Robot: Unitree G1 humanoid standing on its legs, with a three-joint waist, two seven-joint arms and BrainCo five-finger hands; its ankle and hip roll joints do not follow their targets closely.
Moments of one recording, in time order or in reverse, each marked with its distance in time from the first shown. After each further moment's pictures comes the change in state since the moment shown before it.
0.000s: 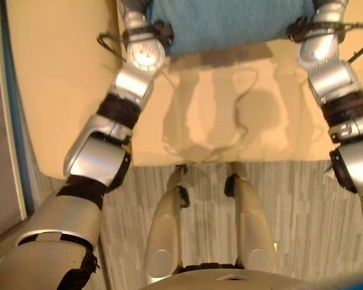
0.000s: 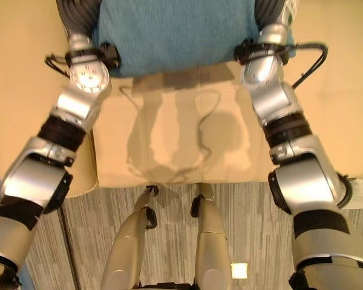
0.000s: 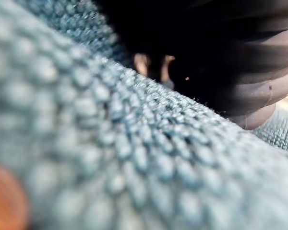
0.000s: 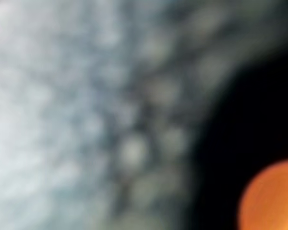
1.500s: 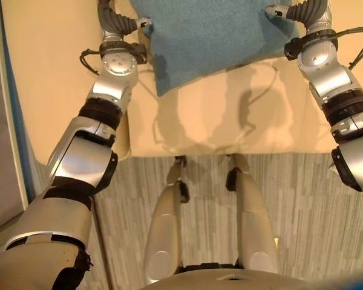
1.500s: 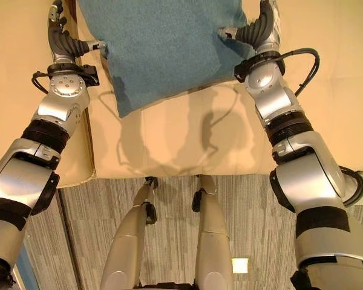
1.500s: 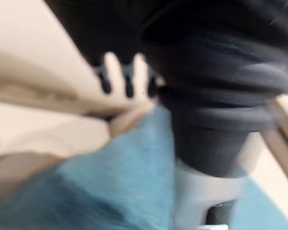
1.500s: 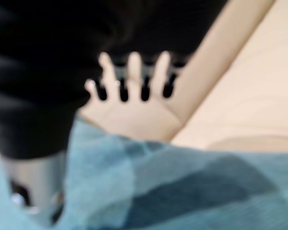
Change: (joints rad) left arm 0.191 0.119 0.025 0.004 -0.191 0.015 -0.190; right arm 0.094 -0.053 0.105 0.066 0.135 0.025 0.246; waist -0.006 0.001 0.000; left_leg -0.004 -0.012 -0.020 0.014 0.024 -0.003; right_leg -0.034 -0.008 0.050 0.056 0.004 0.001
